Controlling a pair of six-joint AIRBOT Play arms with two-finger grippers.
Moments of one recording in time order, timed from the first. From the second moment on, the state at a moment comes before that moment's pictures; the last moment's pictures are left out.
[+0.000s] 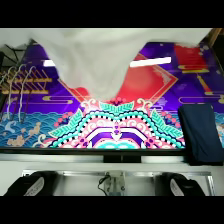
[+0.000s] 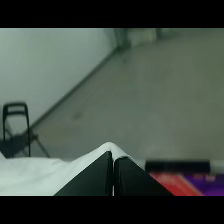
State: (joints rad) left arm 0.05 -0.87 1.91 0.86 -0.80 -1.45; right arm -0.09 -0.80 1.64 -0.90 0.72 1.35
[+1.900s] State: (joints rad) left arm 0.03 -1.53 1.19 0.89 -0.86 -1.41; right arm 0.06 -1.93 1.80 -0.82 0.46 1.64
